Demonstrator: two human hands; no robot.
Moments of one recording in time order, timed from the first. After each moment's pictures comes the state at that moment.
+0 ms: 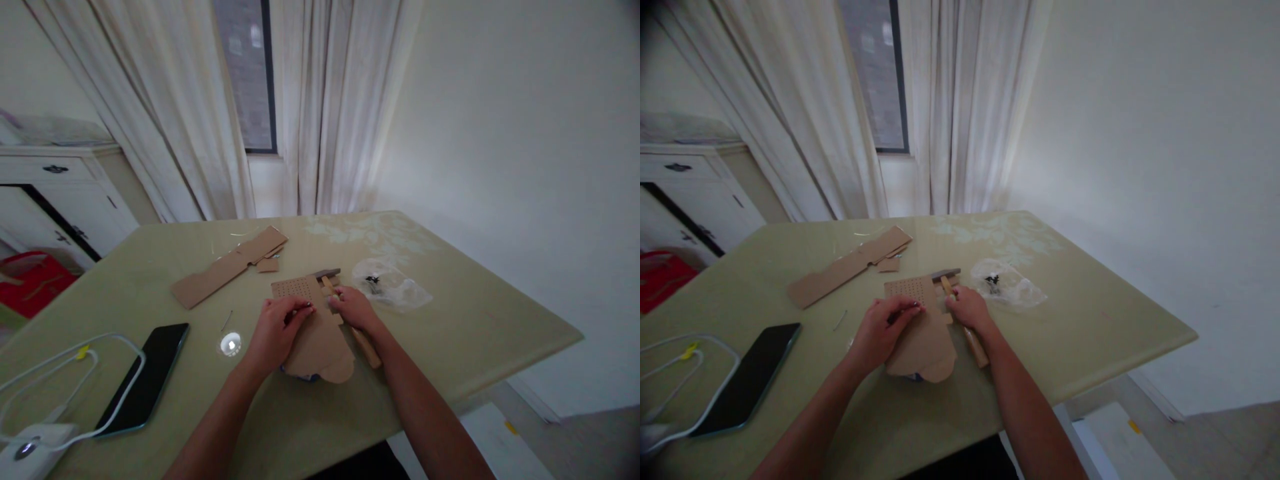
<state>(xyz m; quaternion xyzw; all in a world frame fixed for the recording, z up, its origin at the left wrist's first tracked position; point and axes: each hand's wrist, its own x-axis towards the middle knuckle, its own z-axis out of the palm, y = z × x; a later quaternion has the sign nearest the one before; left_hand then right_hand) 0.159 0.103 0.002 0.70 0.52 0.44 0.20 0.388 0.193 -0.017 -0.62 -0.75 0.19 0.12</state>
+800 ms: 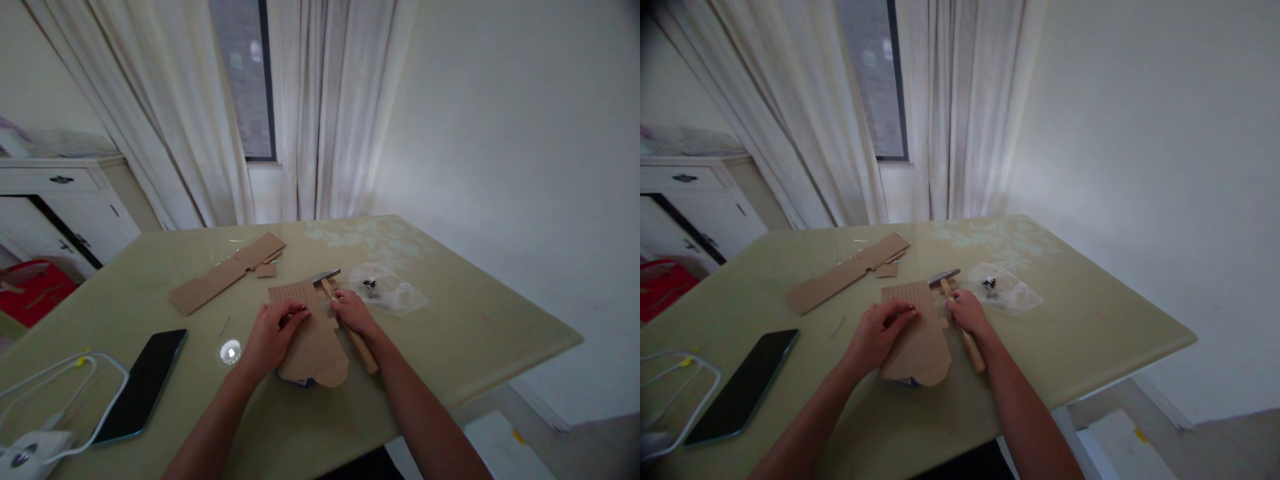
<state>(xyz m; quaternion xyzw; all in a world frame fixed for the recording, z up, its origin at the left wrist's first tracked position) 0.159 0.103 0.010 0.69 0.52 0.44 0.23 0.394 0.193 -0.027 -0.62 -0.71 0.28 0.20</state>
